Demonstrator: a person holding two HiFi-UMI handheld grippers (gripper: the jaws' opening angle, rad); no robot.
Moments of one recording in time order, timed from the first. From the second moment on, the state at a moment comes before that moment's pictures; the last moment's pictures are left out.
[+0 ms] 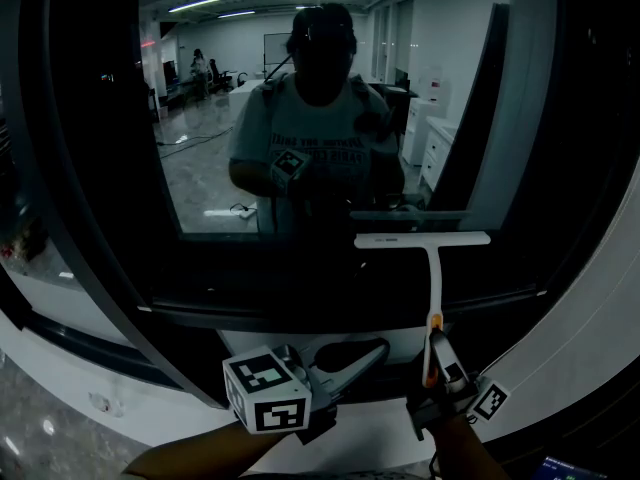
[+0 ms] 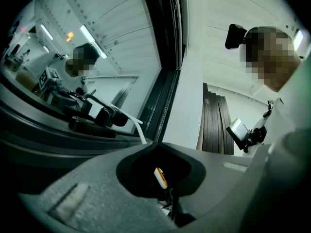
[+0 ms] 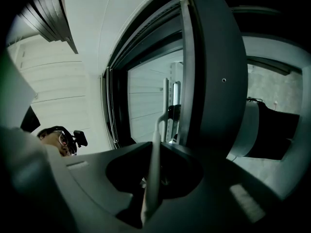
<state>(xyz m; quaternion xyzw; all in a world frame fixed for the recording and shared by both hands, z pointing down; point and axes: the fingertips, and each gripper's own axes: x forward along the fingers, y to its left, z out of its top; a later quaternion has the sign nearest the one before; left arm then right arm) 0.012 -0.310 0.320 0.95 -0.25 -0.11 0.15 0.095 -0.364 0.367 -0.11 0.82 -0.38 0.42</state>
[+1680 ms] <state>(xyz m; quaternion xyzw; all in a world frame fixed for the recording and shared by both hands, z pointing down) -0.169 -0.274 0.126 0.91 -0.37 -0.16 -0.04 -0.114 -0.368 -0.031 0.06 0.86 -0.17 0.47</state>
